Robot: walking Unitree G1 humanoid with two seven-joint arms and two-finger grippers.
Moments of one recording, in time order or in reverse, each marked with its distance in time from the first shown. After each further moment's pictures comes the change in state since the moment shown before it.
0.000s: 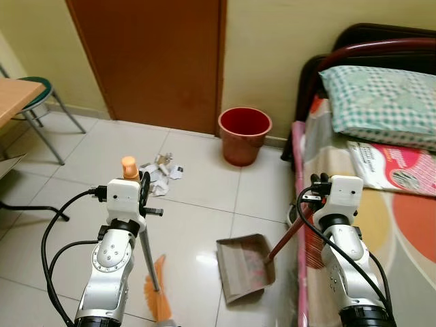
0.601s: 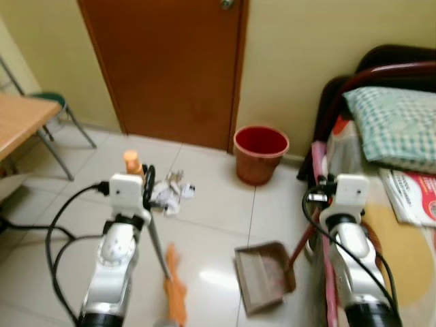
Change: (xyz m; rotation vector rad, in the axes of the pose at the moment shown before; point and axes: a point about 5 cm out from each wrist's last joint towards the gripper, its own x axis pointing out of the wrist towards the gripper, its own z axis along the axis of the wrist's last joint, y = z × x) left arm 0.003 0.013 0.008 0.011 -0.043 0.037; right arm 0.006 0.011 0.002 -0.010 -0.011 0.038
